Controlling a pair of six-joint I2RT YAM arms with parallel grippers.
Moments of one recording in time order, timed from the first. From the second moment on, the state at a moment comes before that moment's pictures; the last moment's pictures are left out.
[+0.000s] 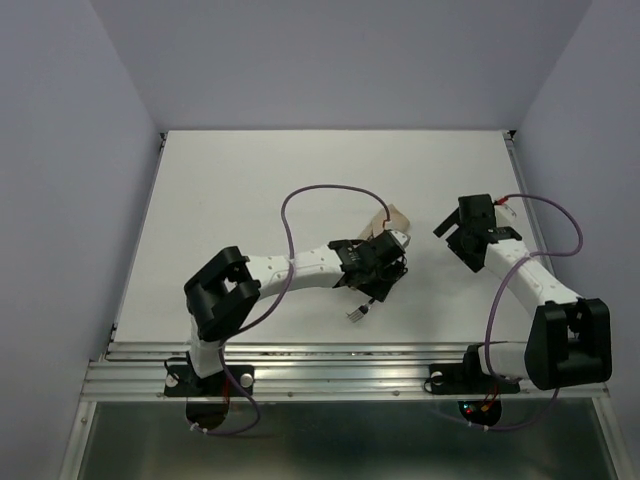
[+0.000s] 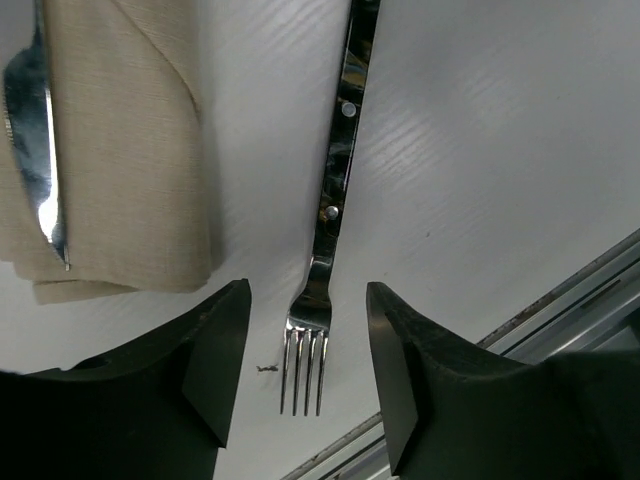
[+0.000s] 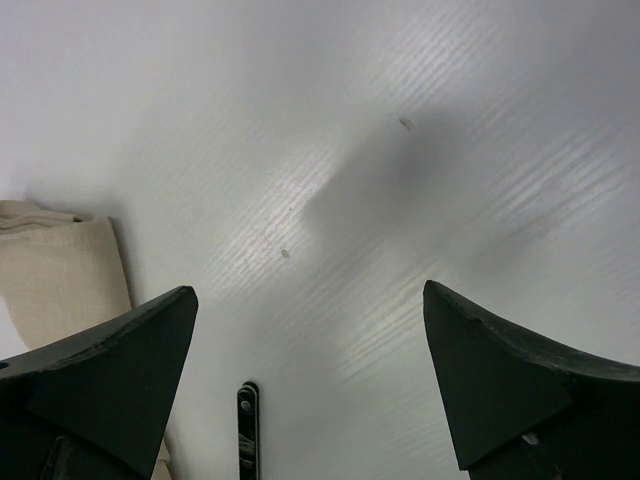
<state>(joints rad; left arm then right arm) -1.10 1.83 1.34 -0.50 -0.13 -0.45 0.11 1.31 0.82 -0.52 0.34 0.91</state>
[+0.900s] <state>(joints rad) -1.13 2.10 1.56 -0.55 -0.15 -0.44 0.01 1.26 0.80 -0.39 0.19 0.69</state>
